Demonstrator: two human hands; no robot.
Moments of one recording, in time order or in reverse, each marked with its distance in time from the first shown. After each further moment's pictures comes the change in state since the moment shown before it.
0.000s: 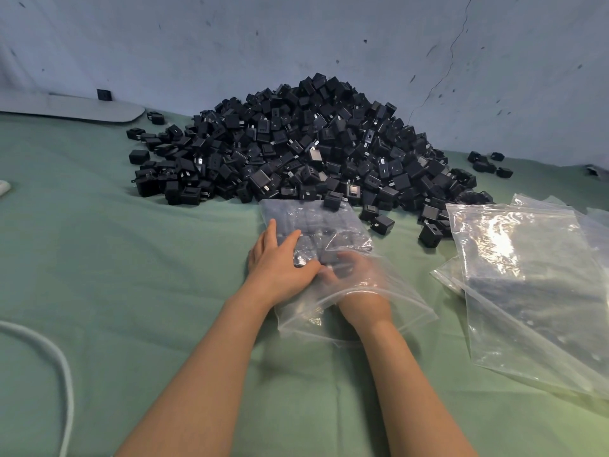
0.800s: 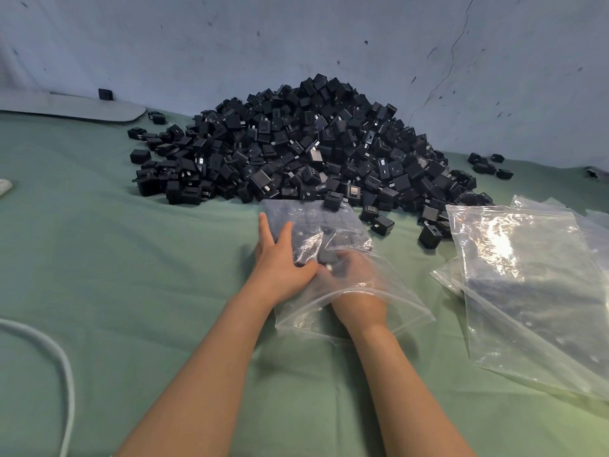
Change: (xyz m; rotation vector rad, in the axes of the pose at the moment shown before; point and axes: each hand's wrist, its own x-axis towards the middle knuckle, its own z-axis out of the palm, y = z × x) left_hand -0.007 0.004 -0.004 -0.176 0.011 0.012; right_hand 0.001 -0.010 0.003 -0.108 -0.042 0.055
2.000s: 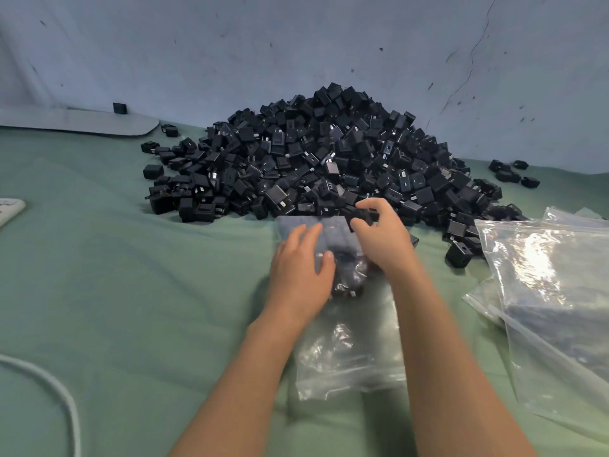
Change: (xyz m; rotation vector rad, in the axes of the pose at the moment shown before) left_hand 0.009 0.019 -0.010 -0.010 0.237 0.203; right_hand 0.073 -0.053 -0.027 -0.026 0.078 -0.021
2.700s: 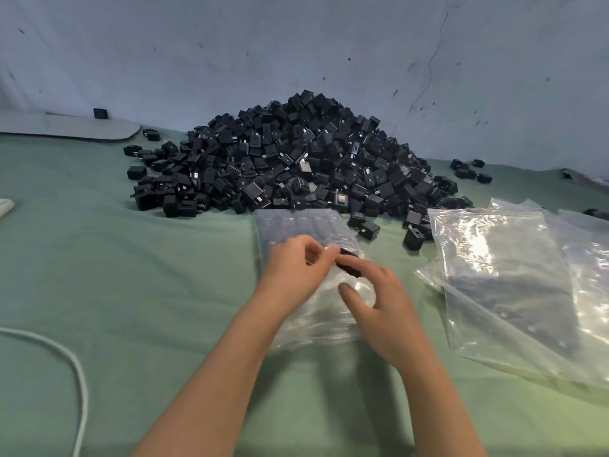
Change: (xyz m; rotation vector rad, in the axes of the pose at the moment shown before) left_hand -0.038 0.051 -0.014 -0.225 -0.209 -0.134; right_hand -0.142 0.031 -0.051 -0.005 -0.073 -0.243
